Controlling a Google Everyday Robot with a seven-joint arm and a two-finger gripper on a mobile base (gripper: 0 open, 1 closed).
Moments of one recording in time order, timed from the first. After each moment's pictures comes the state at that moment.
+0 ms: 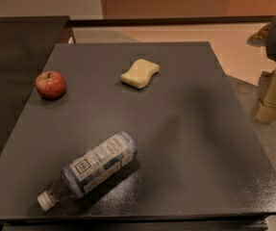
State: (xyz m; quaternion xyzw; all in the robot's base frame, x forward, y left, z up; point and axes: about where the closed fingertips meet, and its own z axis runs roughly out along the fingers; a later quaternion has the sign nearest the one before) arm 0.438 -0.217 0.976 -0.60 0.78 -0.03 0.16
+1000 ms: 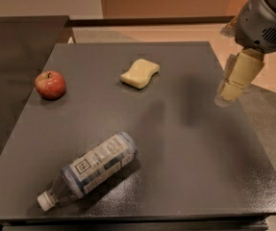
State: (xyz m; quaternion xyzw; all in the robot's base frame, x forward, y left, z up) arm 0.491 -0.181 0.972 -0.60 0.78 0.01 0.20
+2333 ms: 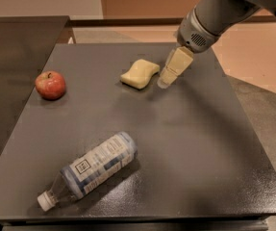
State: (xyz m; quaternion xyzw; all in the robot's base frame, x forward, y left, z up) arm 0.609 -0.093 0.914 -0.58 0.77 0.09 0.27
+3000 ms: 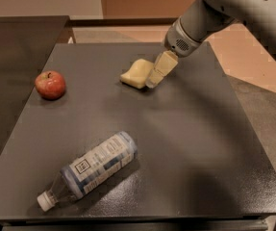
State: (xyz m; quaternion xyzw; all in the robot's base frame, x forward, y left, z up) arm 0.649 -0.065 0.876 -0.57 0.77 0.13 0.27
